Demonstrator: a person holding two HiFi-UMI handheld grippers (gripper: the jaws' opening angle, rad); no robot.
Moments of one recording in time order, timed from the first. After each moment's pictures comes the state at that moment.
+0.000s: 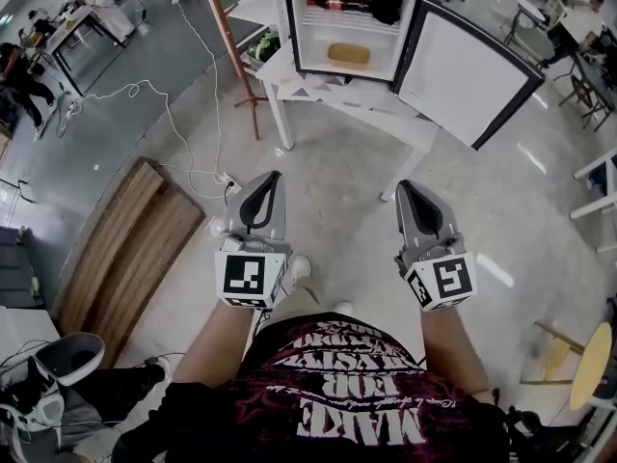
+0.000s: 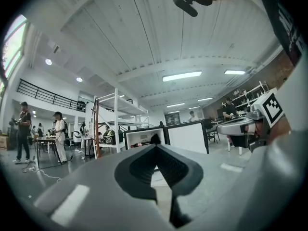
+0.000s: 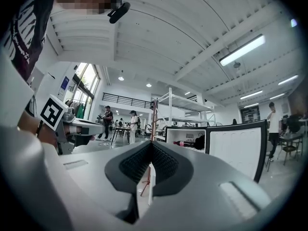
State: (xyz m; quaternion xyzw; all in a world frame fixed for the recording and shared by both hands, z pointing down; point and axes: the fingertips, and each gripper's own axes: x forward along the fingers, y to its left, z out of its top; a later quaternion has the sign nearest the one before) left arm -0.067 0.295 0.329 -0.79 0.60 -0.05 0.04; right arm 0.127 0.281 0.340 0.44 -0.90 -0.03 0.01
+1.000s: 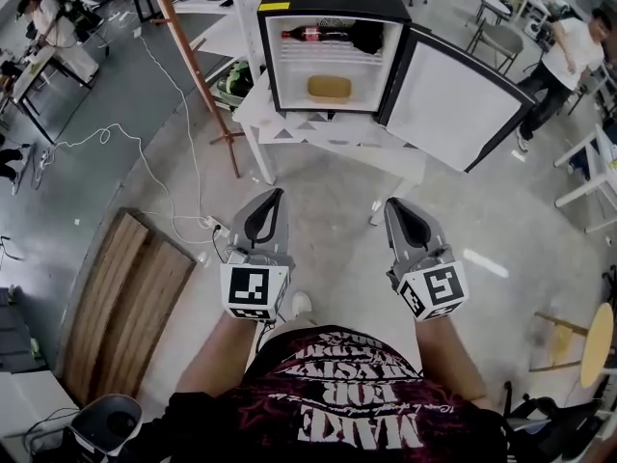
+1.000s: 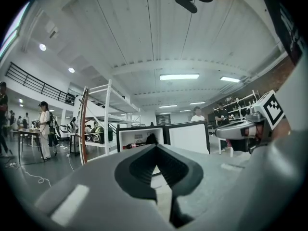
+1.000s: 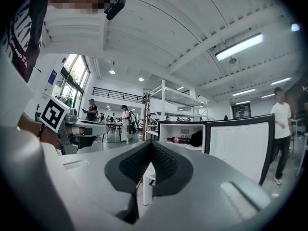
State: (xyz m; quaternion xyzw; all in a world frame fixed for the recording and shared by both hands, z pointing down) left arm -0.097 0.169 0.337 -0.84 0.54 -0.03 0.02; right arm 0.082 0.183 0.348 0.49 -0.87 0.00 0.04
